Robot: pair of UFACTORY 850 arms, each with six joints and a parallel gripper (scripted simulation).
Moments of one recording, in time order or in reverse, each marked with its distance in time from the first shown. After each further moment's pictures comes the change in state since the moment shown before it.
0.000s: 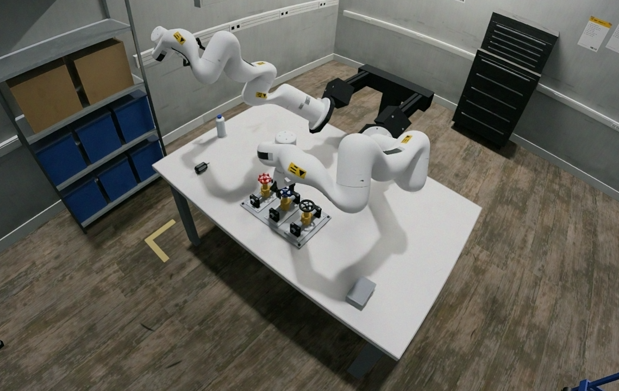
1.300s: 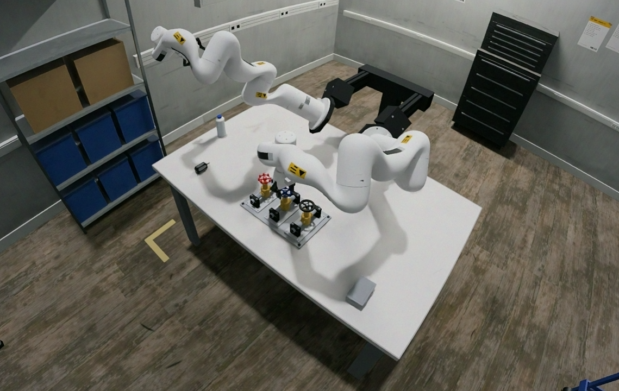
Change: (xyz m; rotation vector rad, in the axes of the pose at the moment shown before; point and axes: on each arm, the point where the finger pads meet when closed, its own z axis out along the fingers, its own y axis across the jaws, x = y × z) left arm 0.000 0.000 0.000 0.000 0.000 -0.023; right arm 0.000 0.000 0.000 0.000 0.000 0.000
